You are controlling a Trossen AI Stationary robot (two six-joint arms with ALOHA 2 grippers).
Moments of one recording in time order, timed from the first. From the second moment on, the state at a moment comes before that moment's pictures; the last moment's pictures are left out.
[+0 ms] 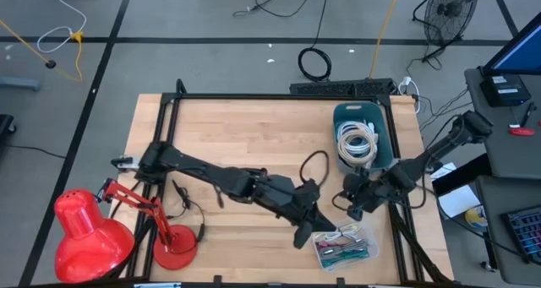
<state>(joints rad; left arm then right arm) -0.32 2.05 1.99 -0.10 0.10 -0.71 0.58 1.00 0.52 -0.57 0.37 0.85</state>
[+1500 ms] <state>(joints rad) -0.32 1.96 1.99 -0.19 -0.04 -0.66 0.81 1.00 0.45 -0.27 0.10 0.96</state>
